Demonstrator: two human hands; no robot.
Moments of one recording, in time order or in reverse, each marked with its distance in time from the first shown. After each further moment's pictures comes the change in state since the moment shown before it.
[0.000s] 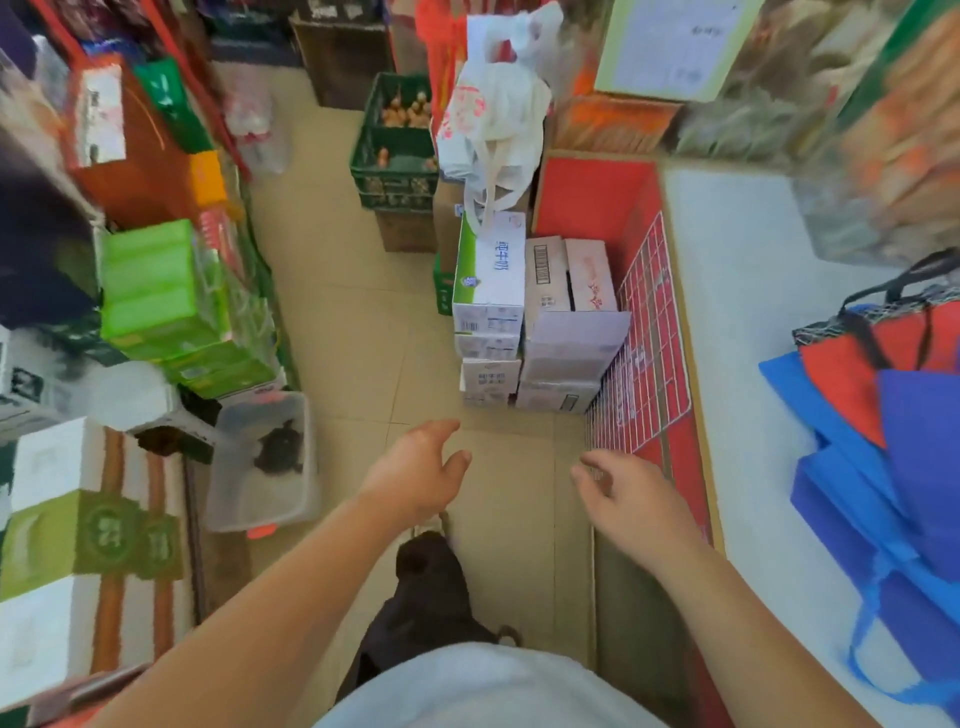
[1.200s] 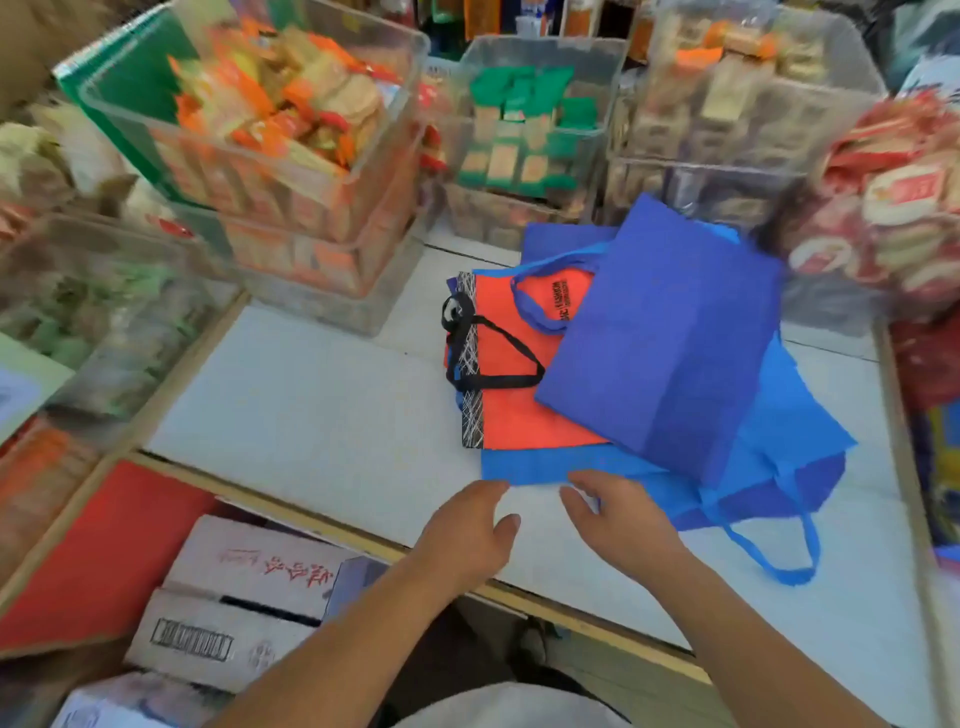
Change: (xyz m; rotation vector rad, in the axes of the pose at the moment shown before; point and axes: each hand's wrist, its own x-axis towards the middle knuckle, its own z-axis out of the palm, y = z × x) left_hand 0.364 0.415 0.151 0.522 -0.876 1.045; right_hand 0.144 0.217 -0.164 0.511 0.640 1.132
